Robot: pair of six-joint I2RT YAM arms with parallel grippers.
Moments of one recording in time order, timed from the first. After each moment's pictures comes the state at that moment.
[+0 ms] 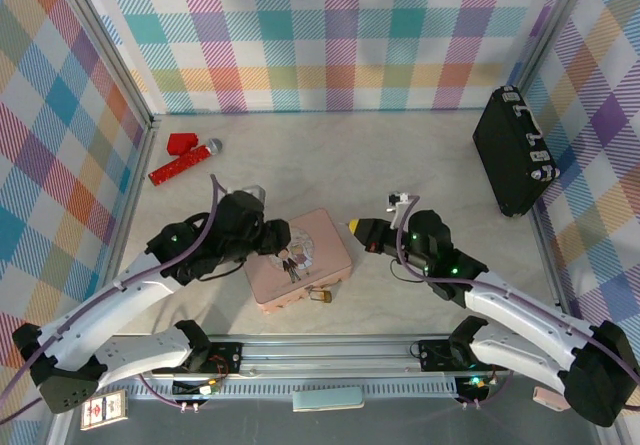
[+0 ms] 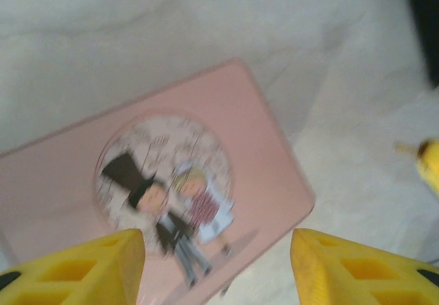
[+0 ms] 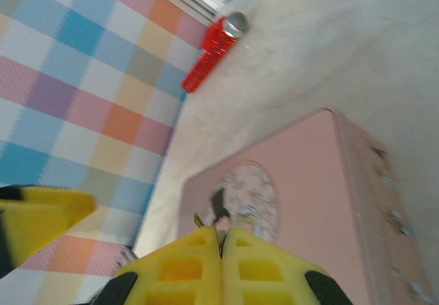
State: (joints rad) left arm -0.86 1.00 1.09 -0.96 -0.18 -0.79; right arm 0.74 0.91 0.52 0.08 -0.18 0.89
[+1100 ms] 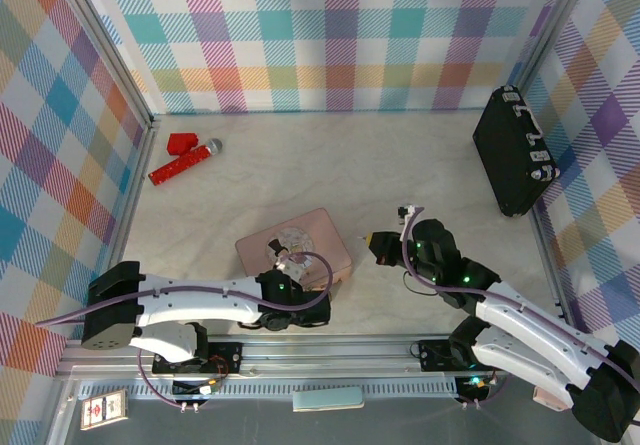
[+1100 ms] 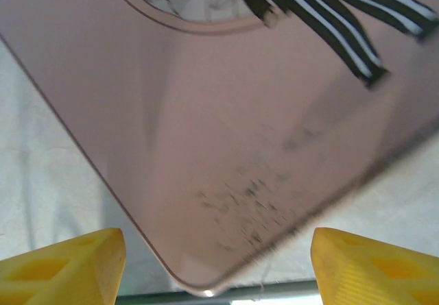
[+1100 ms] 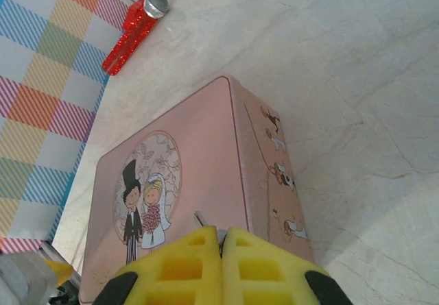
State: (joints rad) left arm -1.36 1.39 0.93 -1.25 -0.53 -1.01; right arm 0.74 0.79 0.49 -0.17 -0.07 0.79
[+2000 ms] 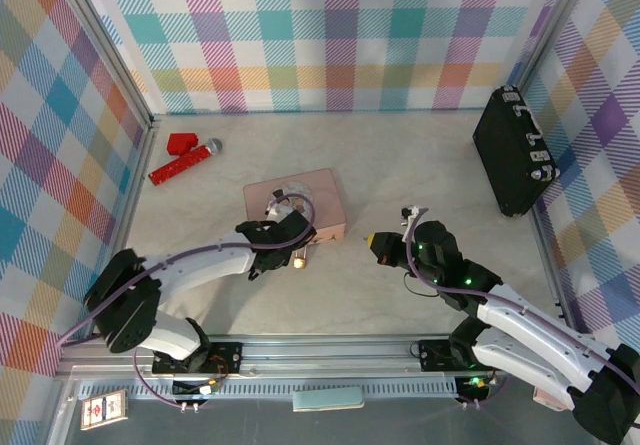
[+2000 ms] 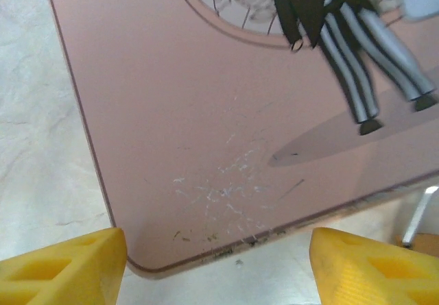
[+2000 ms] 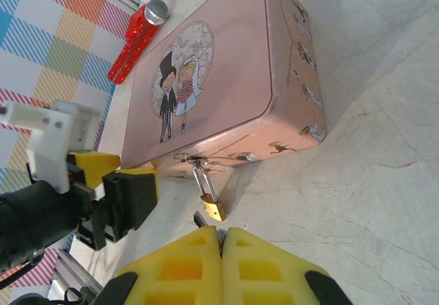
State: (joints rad) left arm -0.85 1.38 0.87 -0.71 -0.59 -0.53; right arm 0.74 0.77 0.48 -0.16 -0.07 0.86
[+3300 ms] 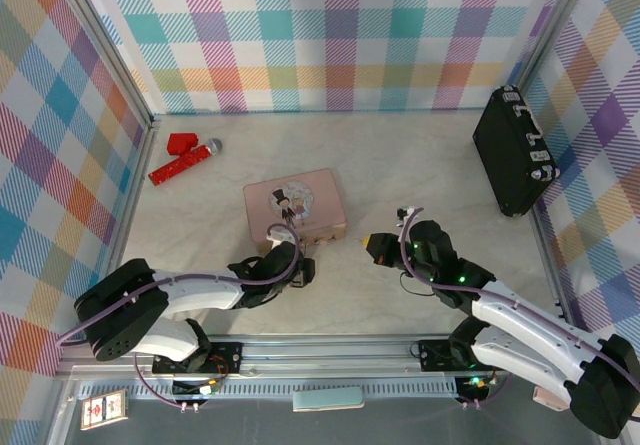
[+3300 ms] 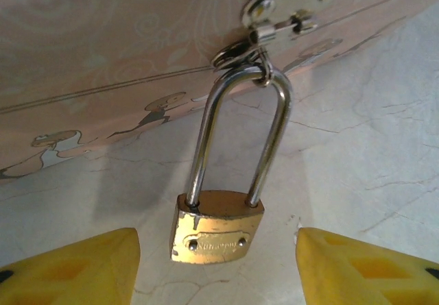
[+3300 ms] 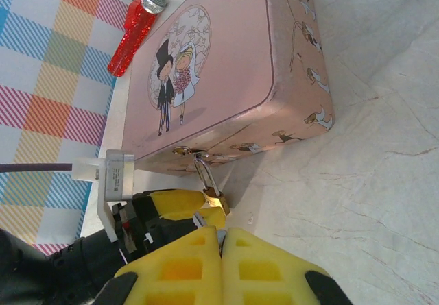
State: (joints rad) left arm -0.91 1.38 0.46 0.06 -0.27 -0.73; right arm 0.74 0.82 0.46 -0.11 -0.10 0.90
